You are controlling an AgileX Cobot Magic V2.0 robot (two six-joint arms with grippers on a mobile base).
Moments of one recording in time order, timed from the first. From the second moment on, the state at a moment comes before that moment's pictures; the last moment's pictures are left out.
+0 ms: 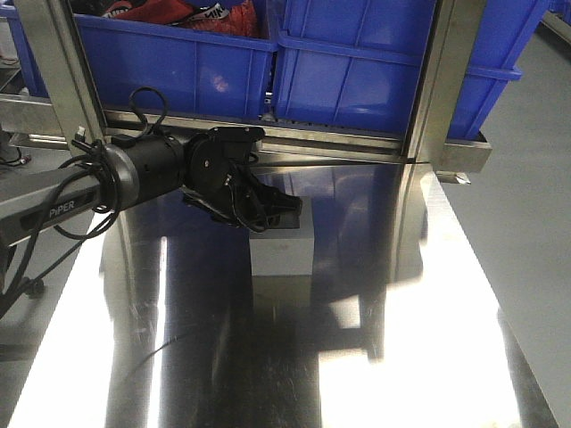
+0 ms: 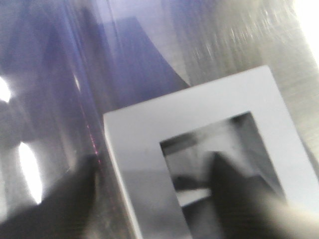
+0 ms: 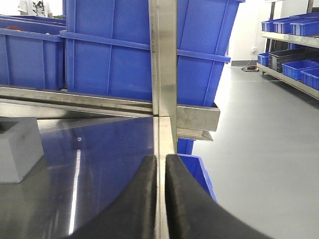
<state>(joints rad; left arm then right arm) -0.49 2.11 -1.66 -0.11 0.64 -0.20 0.01 -0.02 0.03 -0.03 0.09 0.05</state>
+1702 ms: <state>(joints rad) -0.51 0.52 -0.59 -0.03 0.28 -0.20 0.01 -0.02 0.03 -0.03 0.09 0.05</state>
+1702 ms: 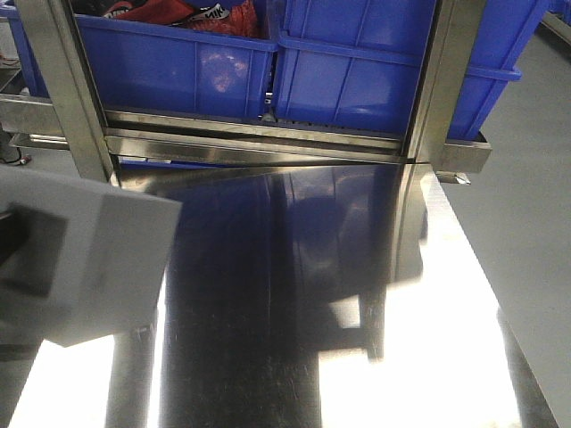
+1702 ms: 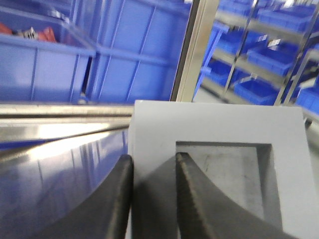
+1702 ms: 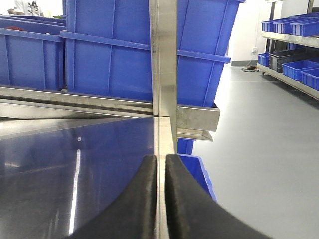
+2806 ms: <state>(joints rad) -0.51 0.35 -0.53 -0.03 0.30 -0.20 0.01 -0.02 0.03 -0.03 0.09 0.05</state>
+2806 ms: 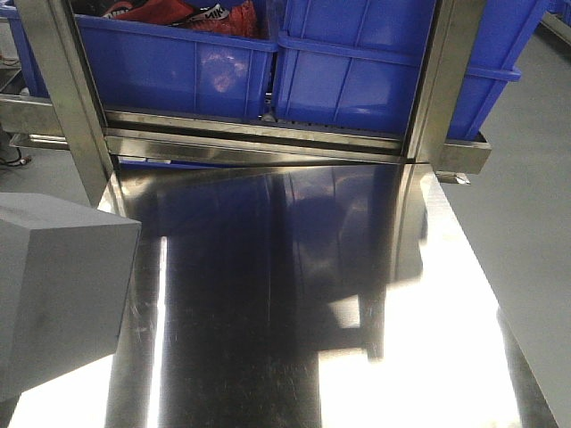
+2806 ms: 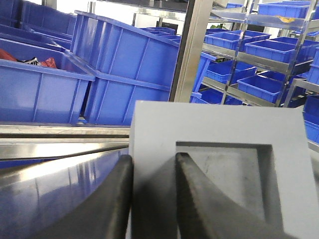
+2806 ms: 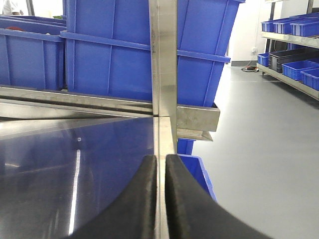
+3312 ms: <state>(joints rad) -0.51 0.35 -0.53 -0.03 0.30 -0.20 0.01 -0.02 0.03 -0.03 0.09 0.05</state>
